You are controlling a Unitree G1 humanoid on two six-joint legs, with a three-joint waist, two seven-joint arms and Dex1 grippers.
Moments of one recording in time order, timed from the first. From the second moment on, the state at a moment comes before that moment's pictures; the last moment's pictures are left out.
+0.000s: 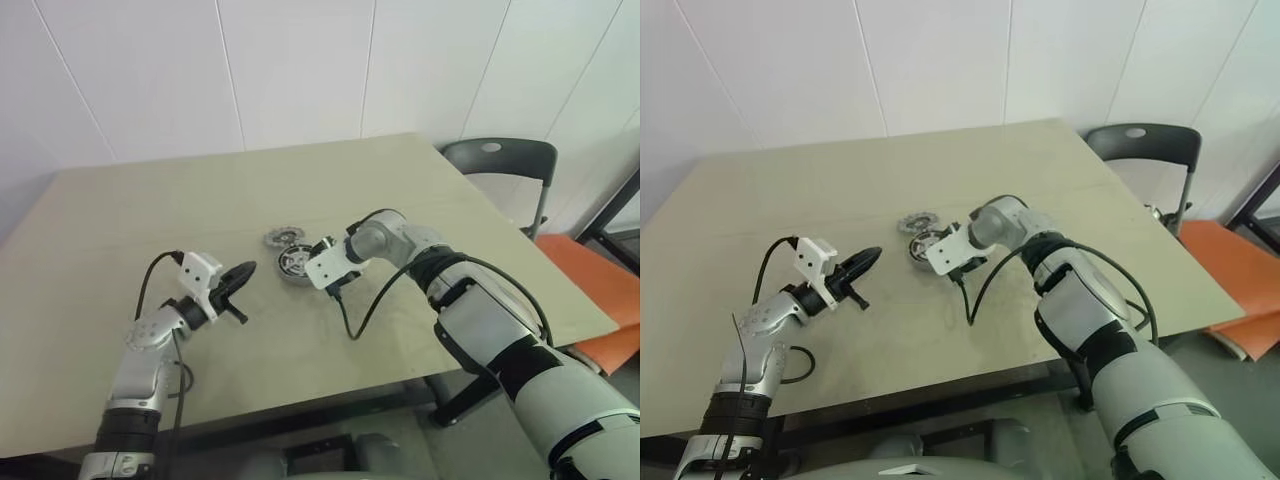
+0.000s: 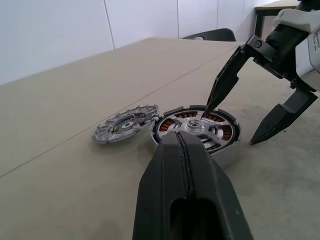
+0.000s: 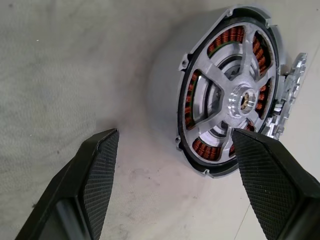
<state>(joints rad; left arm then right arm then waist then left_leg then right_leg) -0.13 0.38 0.09 0.08 -0.28 0.02 -0.71 -1.20 -0.19 0.66 1.24 -0.65 -0.55 0.83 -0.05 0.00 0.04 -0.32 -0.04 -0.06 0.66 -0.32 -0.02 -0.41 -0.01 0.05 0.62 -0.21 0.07</state>
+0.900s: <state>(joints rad) -0.13 0.38 0.08 0.08 -0.27 0.03 -0.70 -1.13 -0.20 0.54 1.18 -0.52 -0.46 0.98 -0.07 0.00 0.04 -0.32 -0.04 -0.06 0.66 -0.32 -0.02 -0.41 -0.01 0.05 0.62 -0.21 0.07</state>
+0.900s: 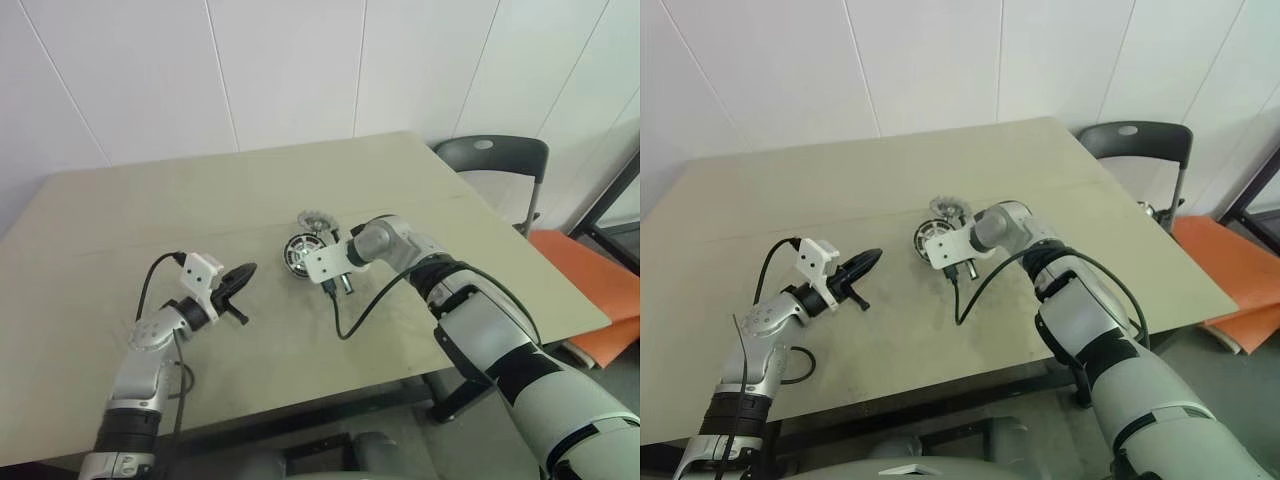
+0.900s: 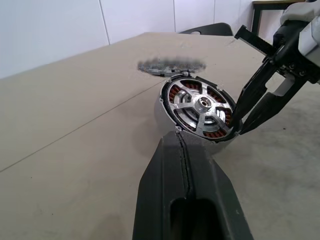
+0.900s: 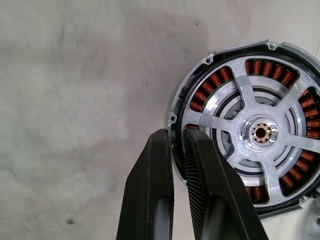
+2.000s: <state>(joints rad) 0.01 0.45 0.11 -0.07 -0.31 0.06 -0.71 -0.93 -0.03 0.43 0.28 -0.12 1.29 1.15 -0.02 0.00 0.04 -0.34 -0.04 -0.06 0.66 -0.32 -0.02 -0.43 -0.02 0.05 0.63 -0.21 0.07</state>
